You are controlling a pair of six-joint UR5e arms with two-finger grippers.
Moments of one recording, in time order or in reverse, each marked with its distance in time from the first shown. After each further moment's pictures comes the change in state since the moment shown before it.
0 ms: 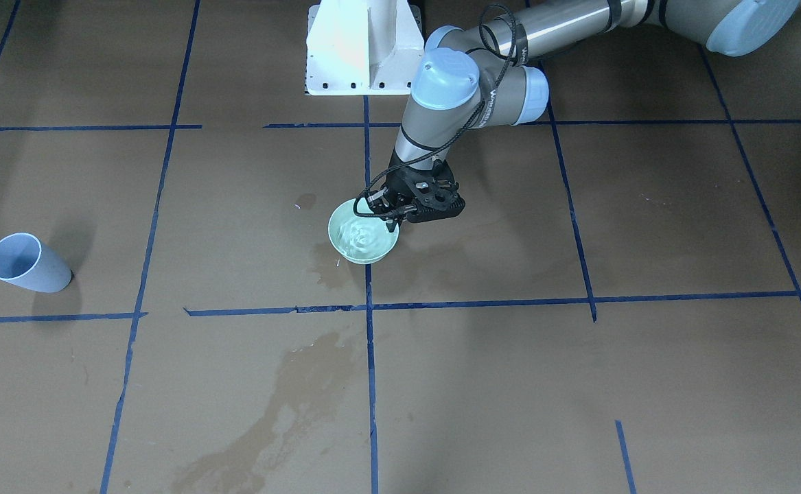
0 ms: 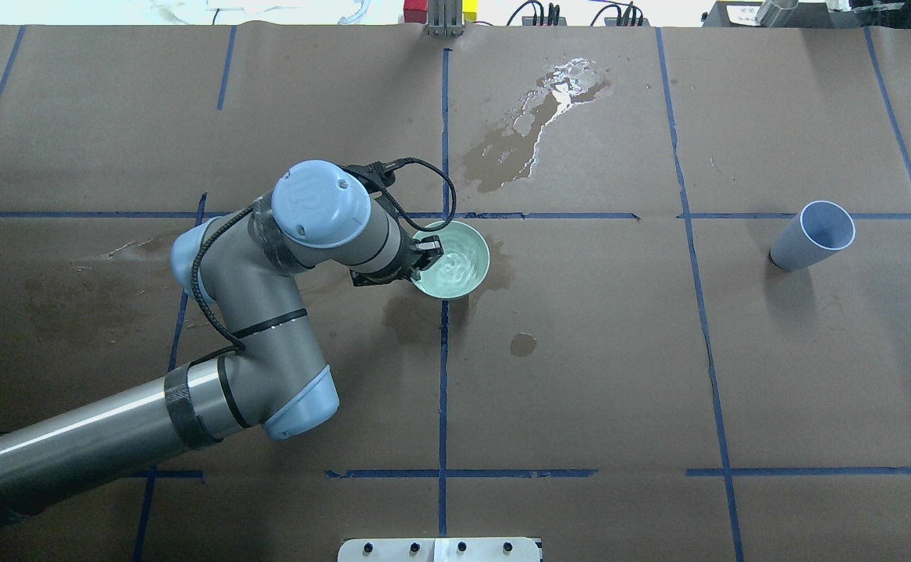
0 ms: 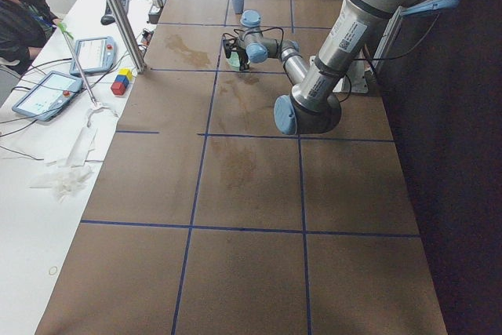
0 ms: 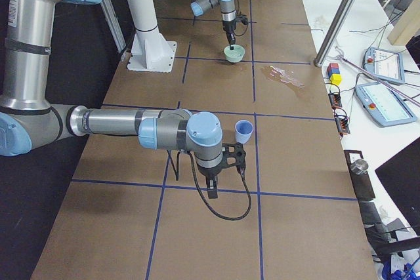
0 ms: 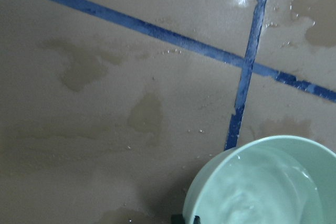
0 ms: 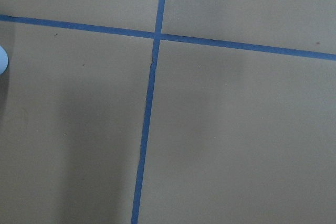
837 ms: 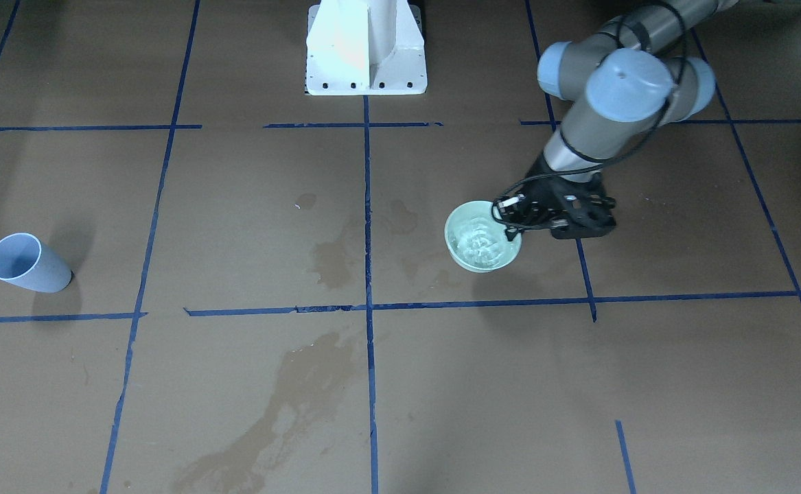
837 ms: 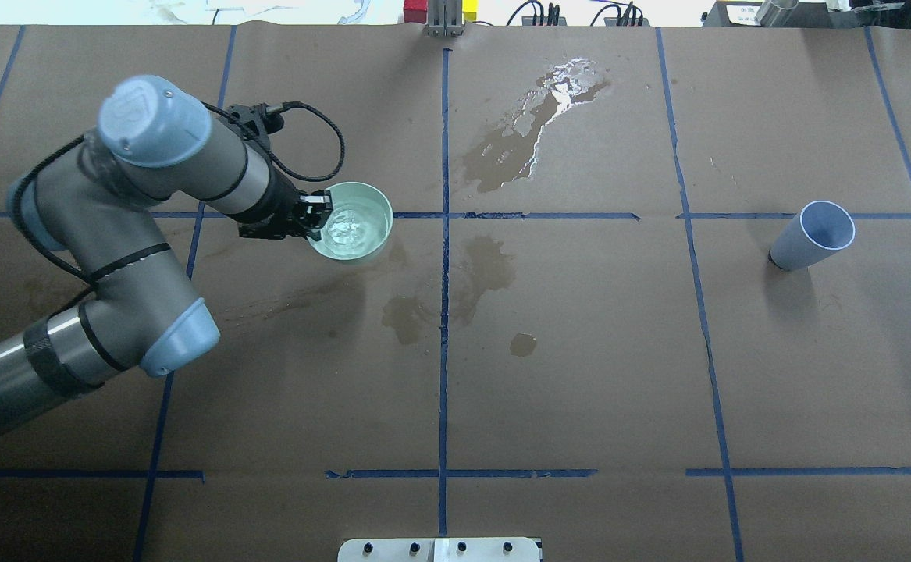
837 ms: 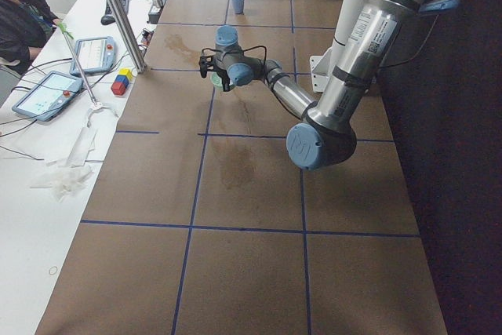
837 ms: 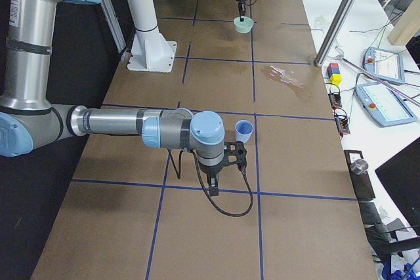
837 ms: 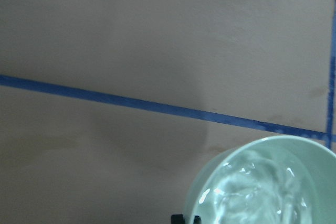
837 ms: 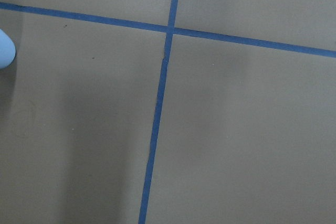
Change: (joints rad) left arm -0.285 0.313 -0.188 -0.007 -0.274 0.382; right arm -0.047 0.002 -0.001 0.000 0.004 0.002
